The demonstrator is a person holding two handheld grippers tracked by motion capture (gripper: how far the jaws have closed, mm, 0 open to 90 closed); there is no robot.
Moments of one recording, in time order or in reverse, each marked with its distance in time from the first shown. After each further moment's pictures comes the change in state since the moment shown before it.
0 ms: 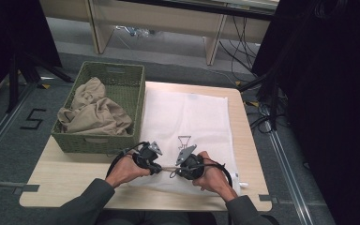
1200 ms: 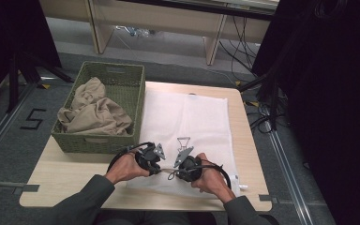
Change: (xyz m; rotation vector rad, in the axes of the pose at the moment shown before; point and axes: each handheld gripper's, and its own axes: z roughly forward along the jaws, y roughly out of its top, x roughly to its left) left arm -0.003 0.011 -0.006 0.088 0.011 0.178; right arm 0.005 0.001 0.005 0.047 0.003 0.010
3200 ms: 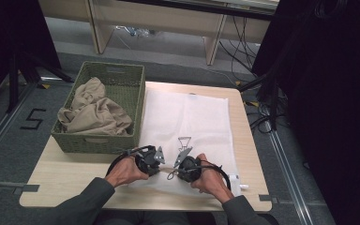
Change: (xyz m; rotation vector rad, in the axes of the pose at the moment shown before) left arm 0.002 -0.013 0.004 0.042 0.097 0.062; right arm 0.000 -0.002 0.003 0.061 -0.037 0.035
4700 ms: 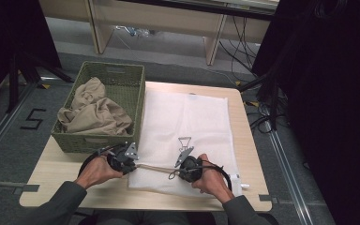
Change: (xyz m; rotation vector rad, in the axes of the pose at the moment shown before) left arm 0.015 -0.054 -0.036 -0.017 0.046 -0.064; right arm 0.000 -0.001 -0.003 -0.009 0.008 0.018
